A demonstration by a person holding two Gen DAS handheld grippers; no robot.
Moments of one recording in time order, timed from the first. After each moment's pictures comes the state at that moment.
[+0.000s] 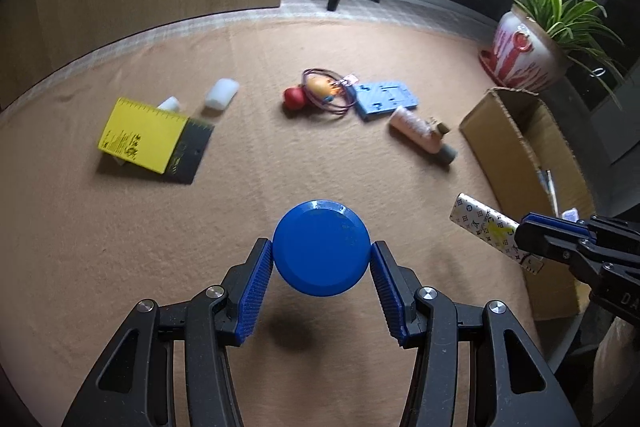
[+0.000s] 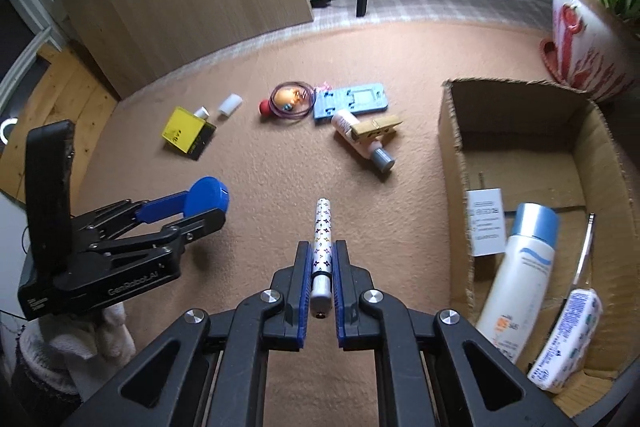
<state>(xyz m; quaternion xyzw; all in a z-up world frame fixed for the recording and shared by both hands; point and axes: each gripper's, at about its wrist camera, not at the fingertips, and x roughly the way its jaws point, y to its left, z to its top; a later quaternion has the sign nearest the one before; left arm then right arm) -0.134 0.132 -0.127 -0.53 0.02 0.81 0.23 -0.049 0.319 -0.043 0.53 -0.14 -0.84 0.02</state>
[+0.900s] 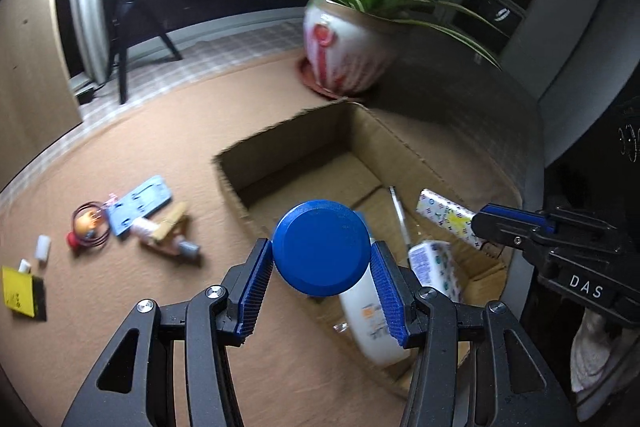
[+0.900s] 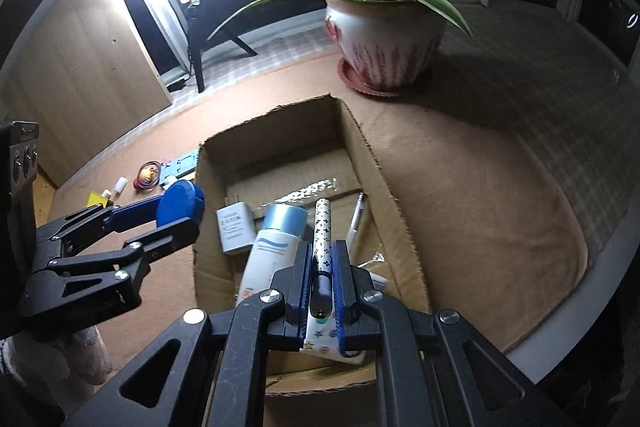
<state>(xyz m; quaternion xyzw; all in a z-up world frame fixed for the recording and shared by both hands) -0.082 0.343 -0.060 -0.47 0.09 0.79 0.39 0.045 0.467 -0.014 0.47 -0.19 -0.85 -0.15</state>
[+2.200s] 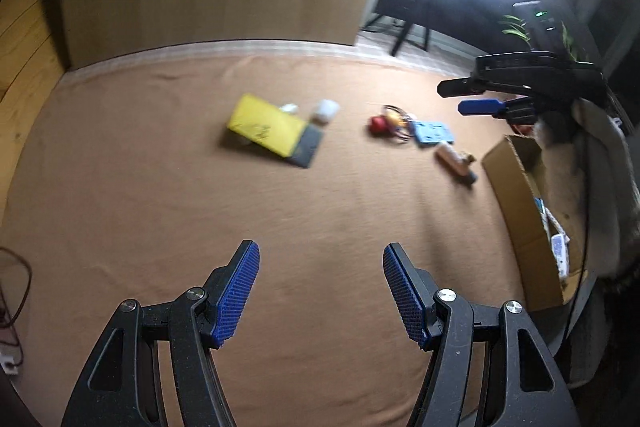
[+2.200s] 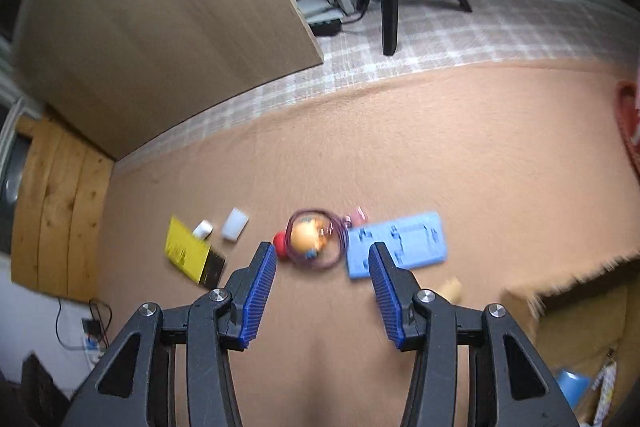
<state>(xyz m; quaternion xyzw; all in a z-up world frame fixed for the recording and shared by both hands) -0.095 0.021 -0.077 -0.51 -0.04 0.85 0.15 -0.234 0.312 -0.059 0.56 -0.22 -0.80 0.03</state>
